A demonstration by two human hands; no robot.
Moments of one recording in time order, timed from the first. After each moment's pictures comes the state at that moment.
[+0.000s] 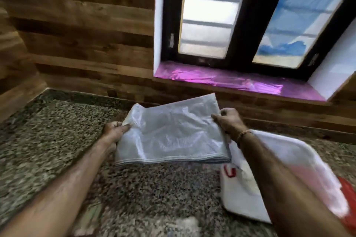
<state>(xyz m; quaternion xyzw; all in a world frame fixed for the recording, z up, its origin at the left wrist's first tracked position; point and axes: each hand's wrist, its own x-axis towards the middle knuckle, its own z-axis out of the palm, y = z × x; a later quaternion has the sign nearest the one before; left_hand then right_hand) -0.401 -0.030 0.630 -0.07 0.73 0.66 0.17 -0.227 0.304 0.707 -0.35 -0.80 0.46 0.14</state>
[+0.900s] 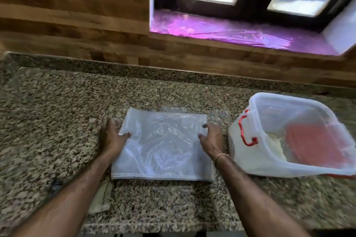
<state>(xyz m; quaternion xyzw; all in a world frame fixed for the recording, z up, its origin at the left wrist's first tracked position) -0.392 -0.086 0.507 0.06 0.92 0.37 0.12 -0.202 0.185 0.534 -0.43 -0.86 0.28 0.04</state>
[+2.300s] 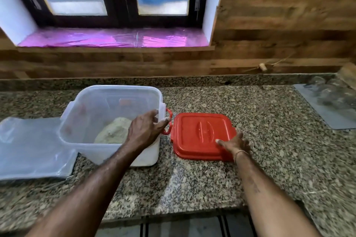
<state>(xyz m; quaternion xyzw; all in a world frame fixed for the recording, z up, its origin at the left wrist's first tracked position) 0.040 0.392 0.662 0.31 0.91 0.28 0.08 0.224 0.645 0.523 -0.65 -0.68 0.32 -0.01</state>
